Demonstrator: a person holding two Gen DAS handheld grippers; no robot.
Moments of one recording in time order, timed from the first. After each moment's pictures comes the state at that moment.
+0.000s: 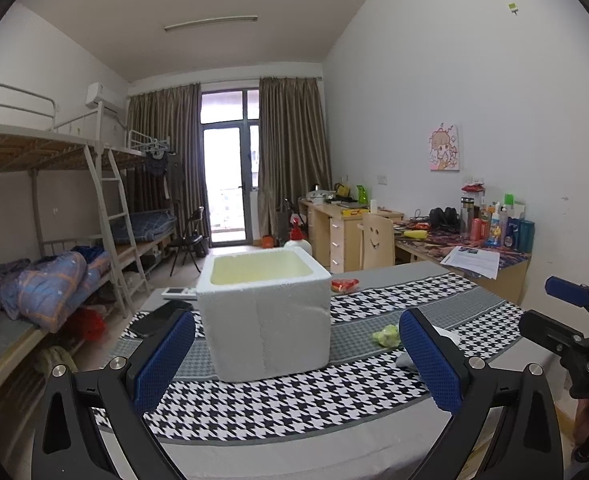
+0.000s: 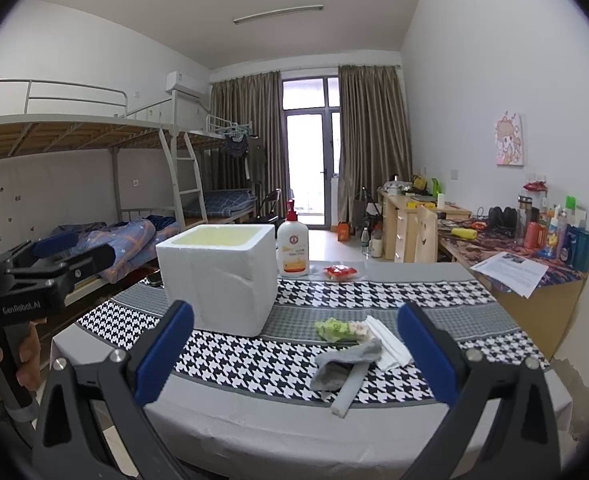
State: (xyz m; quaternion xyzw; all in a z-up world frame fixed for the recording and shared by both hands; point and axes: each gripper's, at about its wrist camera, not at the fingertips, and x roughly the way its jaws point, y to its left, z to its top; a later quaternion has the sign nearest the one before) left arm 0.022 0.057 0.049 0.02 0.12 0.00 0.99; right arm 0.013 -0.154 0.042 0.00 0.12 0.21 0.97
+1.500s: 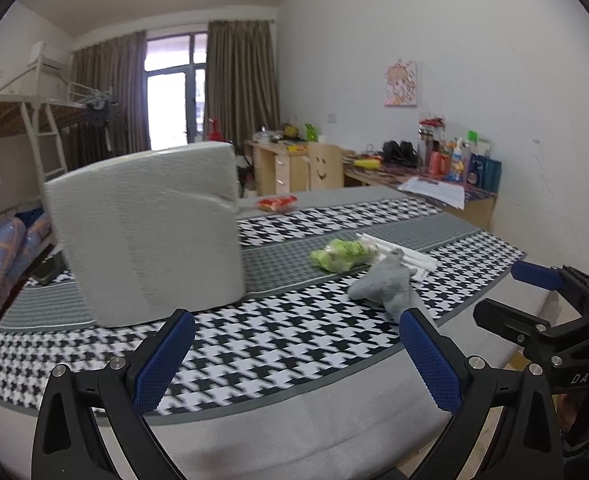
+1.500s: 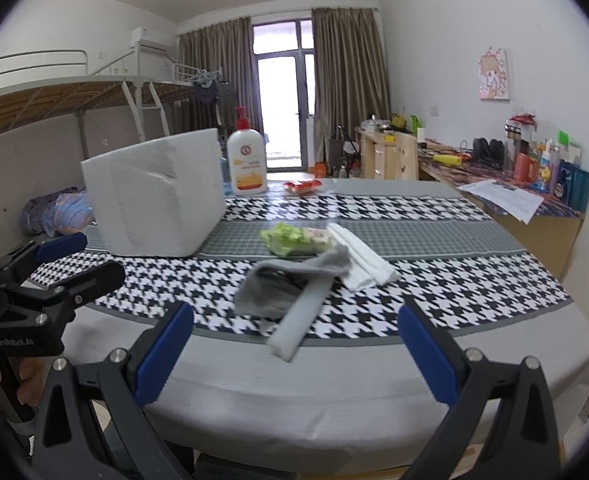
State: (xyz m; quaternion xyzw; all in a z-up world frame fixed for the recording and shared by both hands) left arm 0.108 0.009 -0.046 0.03 0.22 -0.10 0.97; right arm 0.074 -0.181 -0.051 0.00 0.23 0.16 0.96
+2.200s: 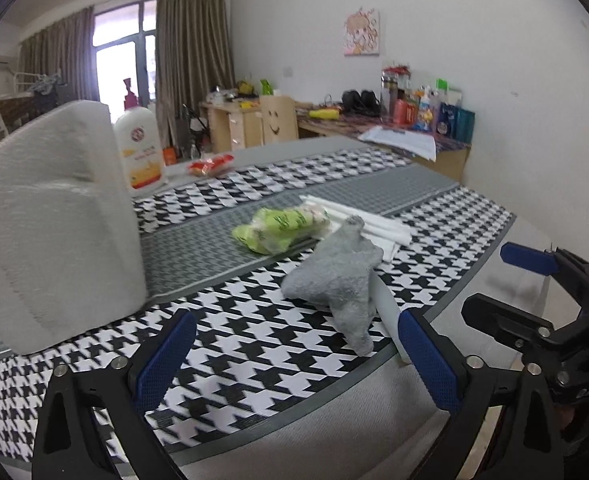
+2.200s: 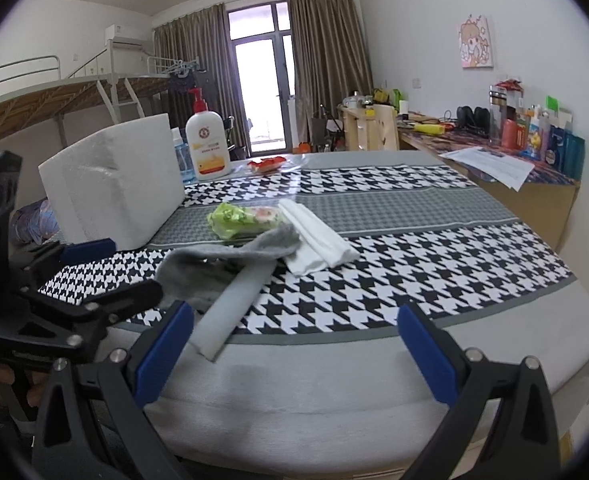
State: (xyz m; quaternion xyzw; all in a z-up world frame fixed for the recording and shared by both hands) left arm 0.175 -0.048 -0.074 0.06 0.31 -0.17 0.93; right arm 0.111 -0.219 -0.072 0.02 0.27 0.14 0.95
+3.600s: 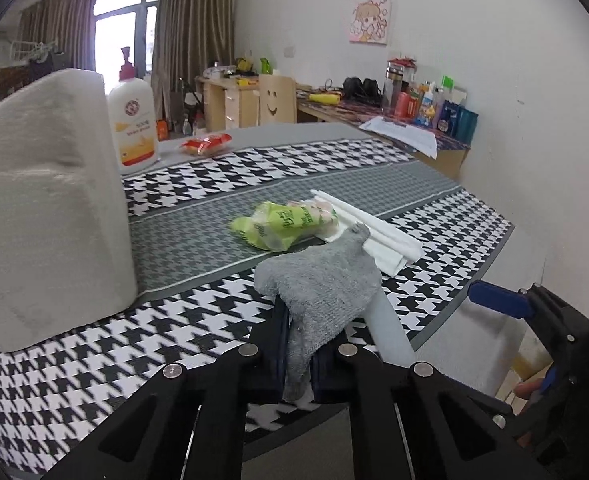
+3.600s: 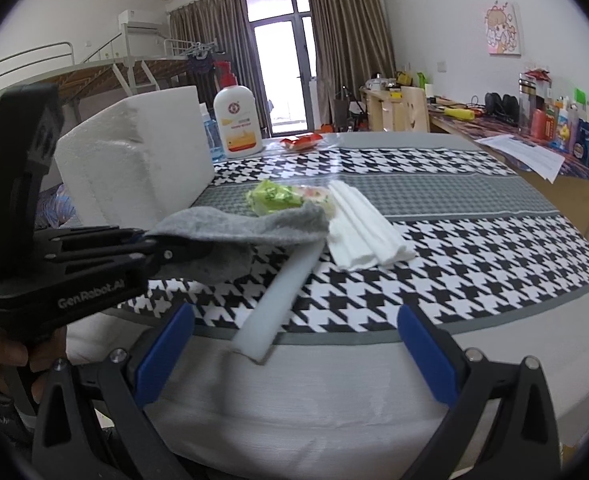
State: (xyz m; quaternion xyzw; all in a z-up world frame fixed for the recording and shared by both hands) left arm 0.189 -0.034 -0.069 0.02 0.34 -0.18 0.92; right arm 0.119 -0.181 -0.081 0.02 0.30 0.18 0.94
